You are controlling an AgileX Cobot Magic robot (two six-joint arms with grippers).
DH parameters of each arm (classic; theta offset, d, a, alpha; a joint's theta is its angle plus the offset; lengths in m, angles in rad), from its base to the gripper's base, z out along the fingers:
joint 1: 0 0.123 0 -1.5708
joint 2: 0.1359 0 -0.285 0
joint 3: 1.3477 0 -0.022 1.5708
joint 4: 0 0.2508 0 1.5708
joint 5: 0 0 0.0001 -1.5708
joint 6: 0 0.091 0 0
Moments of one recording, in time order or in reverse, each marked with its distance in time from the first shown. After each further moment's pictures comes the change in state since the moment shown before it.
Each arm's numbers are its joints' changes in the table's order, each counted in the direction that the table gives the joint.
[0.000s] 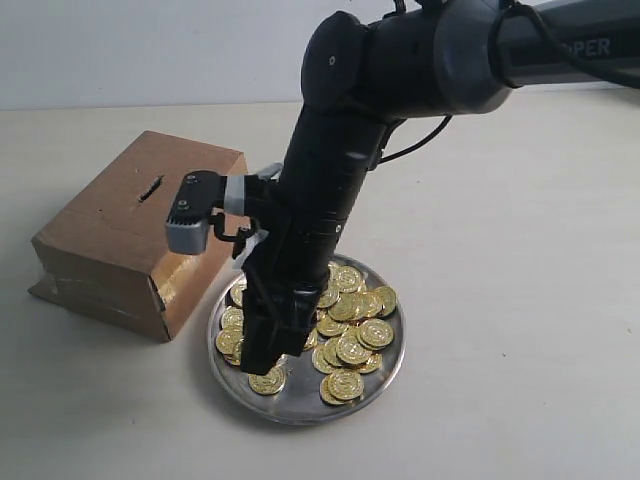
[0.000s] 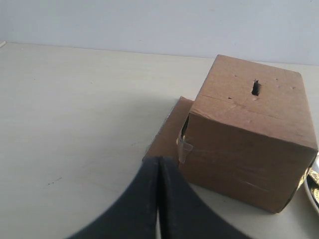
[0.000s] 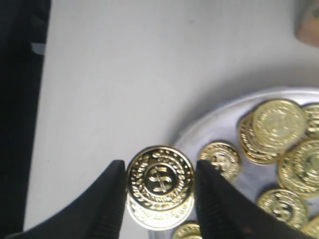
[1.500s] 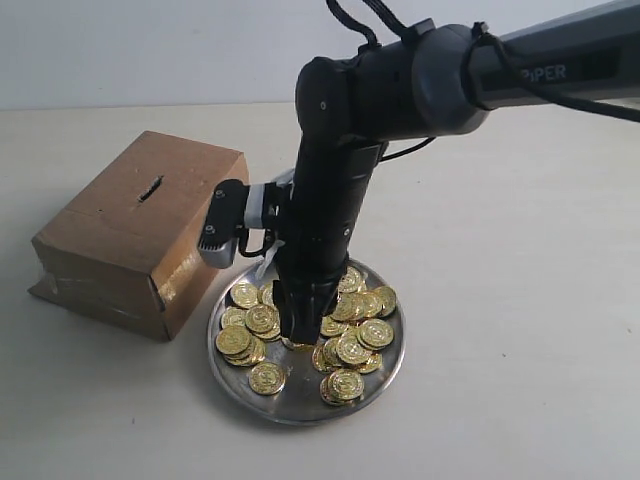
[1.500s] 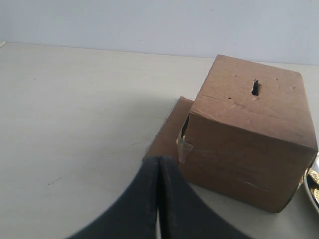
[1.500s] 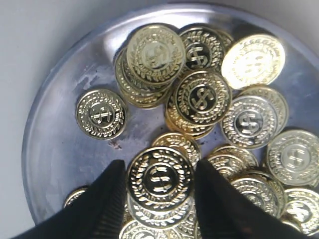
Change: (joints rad) left arm 0.000 0.000 0.000 0.000 -0.001 0.000; right arm 0.000 0.057 0.000 -0.299 0.202 0.173
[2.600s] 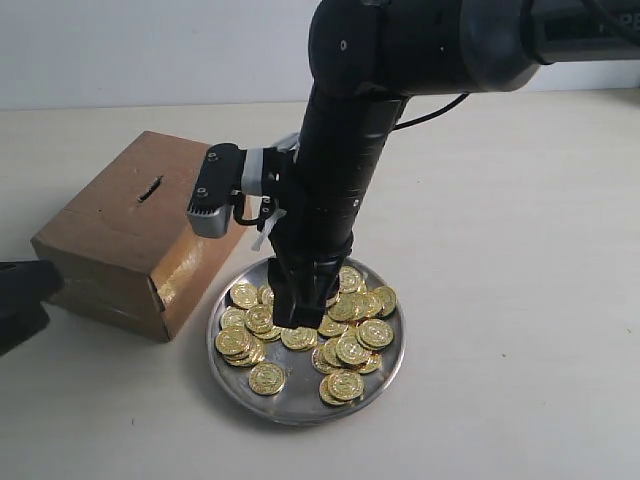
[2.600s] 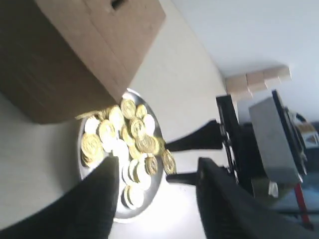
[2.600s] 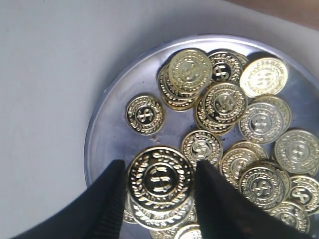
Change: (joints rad) left arm 0.000 0.754 -0.173 -1.320 -0.315 0.553; right arm 0.000 -0.112 0.000 0.064 -0.099 -0.019
